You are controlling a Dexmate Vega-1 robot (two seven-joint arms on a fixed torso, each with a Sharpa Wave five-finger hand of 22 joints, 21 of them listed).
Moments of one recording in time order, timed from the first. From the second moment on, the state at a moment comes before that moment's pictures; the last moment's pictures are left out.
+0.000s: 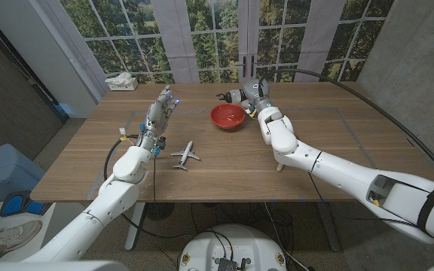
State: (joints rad) left arm 1.07 0.57 0.29 -1.60 -0.59 -0.43 0.07; left_hand 0.08 0.10 0.63 -0.06 0.19 -0.10 -0.10 0.18 0.17 -0.17 -0.10 0.18 0.17 -0.17 -0.03 0.17 0.17 0.03 -0.04 0.21 0.18; right arm -0.44 -0.50 -1.04 -1.58 -1.12 -0.66 0.03; right_hand 0.93 0.04 0.43 -0.16 0.23 0.75 -0.03 0.41 0.29 0.82 -0.06 0.30 0.59 1.16 -0.20 1.53 1.23 0.84 -0.10 1.54 0.35
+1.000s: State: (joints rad) left arm 1.05 0.57 0.29 -1.58 -0.60 -0.43 0.06; left_hand 0.08 0.10 0.64 -0.05 0.19 -0.11 -0.10 0.18 0.17 -0.17 -0.10 0.18 0.17 -0.17 -0.03 0.17 0.17 0.03 -0.04 0.21 0.18; right arm -0.44 -0.48 -1.03 -1.57 -1.14 -0.70 0.12; right_hand 0.93 0.04 0.47 -0.20 0.24 0.75 -0.03 0.46 0.41 0.82 -0.06 0.35 0.59 1.12 -0.16 1.53 1.24 0.72 -0.07 1.42 0.20
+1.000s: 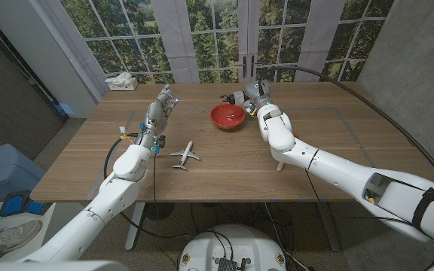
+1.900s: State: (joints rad) left arm 1.03 0.57 0.29 -1.56 -0.60 -0.42 0.05; left_hand 0.08 0.10 0.64 -0.05 0.19 -0.11 -0.10 0.18 0.17 -0.17 -0.10 0.18 0.17 -0.17 -0.03 0.17 0.17 0.03 -0.04 0.21 0.18; right arm -0.47 -0.49 -1.01 -1.54 -1.12 -0.66 -0.05; right_hand 0.93 0.04 0.49 -0.22 0.20 0.72 -0.12 0.26 0.46 0.77 -0.11 0.30 0.59 1.03 -0.17 1.44 1.22 0.76 -0.08 1.46 0.18
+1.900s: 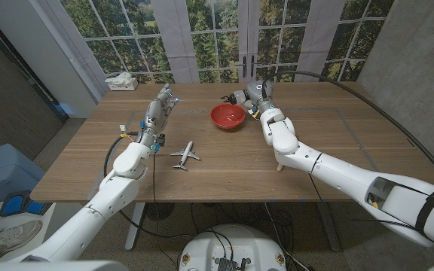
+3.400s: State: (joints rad) left arm 1.03 0.57 0.29 -1.56 -0.60 -0.42 0.05; left_hand 0.08 0.10 0.64 -0.05 0.19 -0.11 -0.10 0.18 0.17 -0.17 -0.10 0.18 0.17 -0.17 -0.03 0.17 0.17 0.03 -0.04 0.21 0.18; right arm -0.44 -0.44 -1.09 -1.45 -1.20 -0.84 -0.13; right_hand 0.84 -0.04 0.51 -0.13 0.28 0.59 -0.17 0.19 0.33 0.63 -0.19 0.19 0.55 0.97 -0.14 1.38 1.22 0.78 -0.09 1.40 0.18
